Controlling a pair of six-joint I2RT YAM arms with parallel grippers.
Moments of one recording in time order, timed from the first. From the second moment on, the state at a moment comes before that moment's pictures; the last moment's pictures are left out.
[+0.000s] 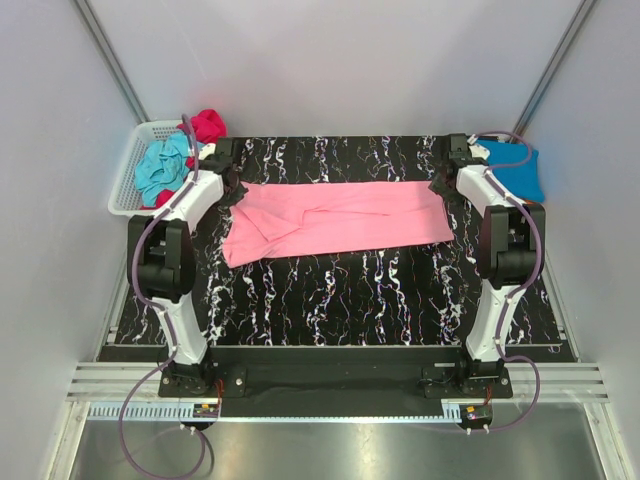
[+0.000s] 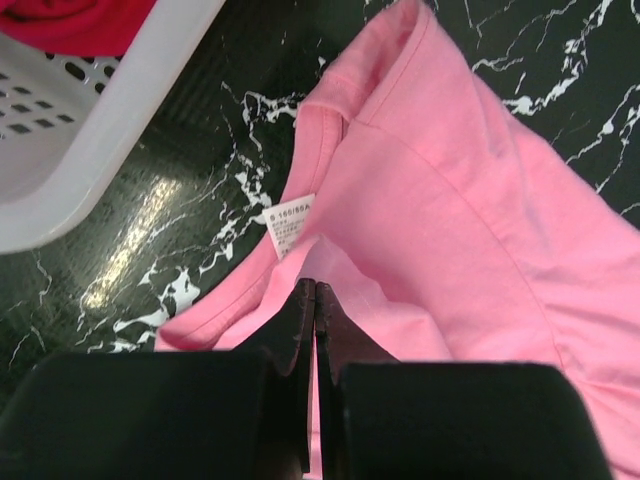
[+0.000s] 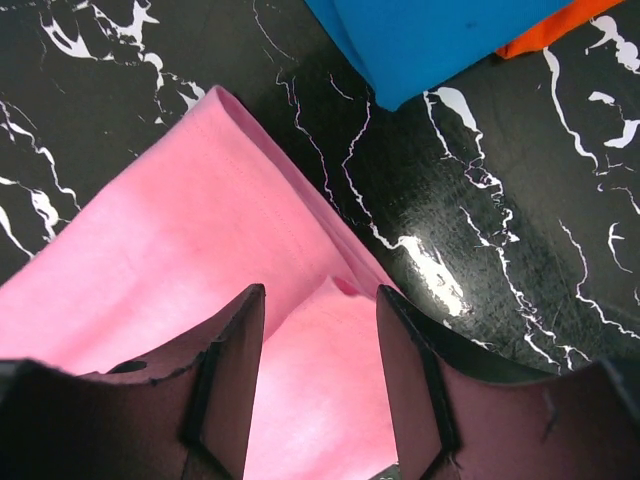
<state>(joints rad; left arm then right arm) -0.15 1.90 1.52 -0.67 -0.35 -0.74 0.05 2.03 1.59 -0.54 0.35 0.65</state>
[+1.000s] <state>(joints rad) -0.32 1.73 1.24 -0.50 -0.16 -0.77 0.19 1.76 1.21 -0.44 0.13 0.59</state>
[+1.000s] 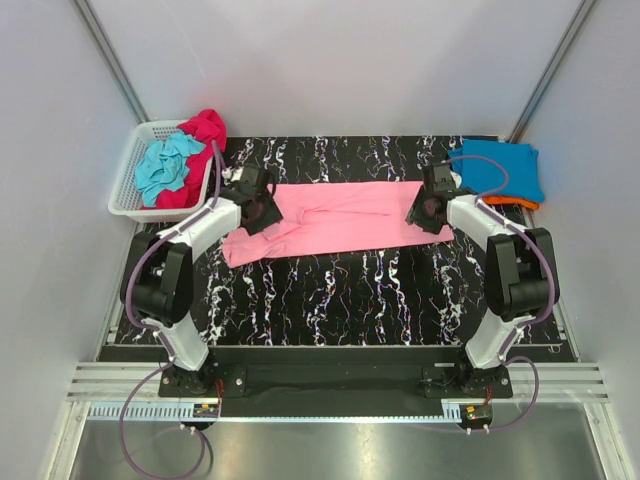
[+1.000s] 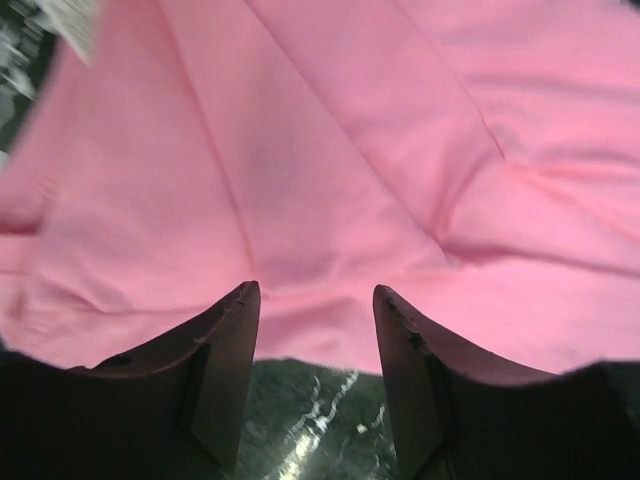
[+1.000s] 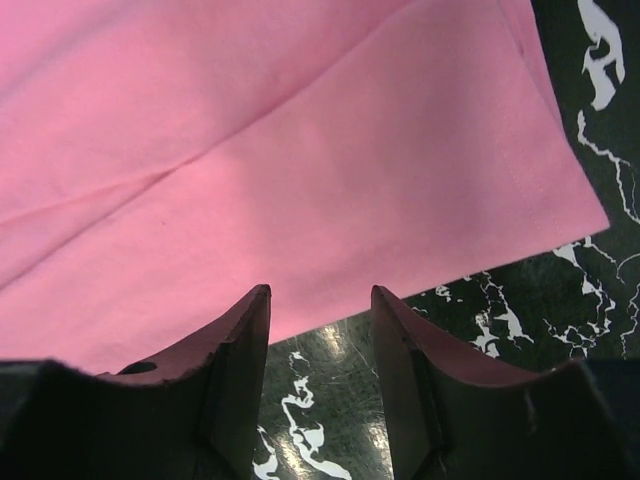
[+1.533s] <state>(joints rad) -0.39 1.80 1.24 -0.58 -0.24 -0.84 0.19 1.72 1.16 -0.45 0.12 0.59</state>
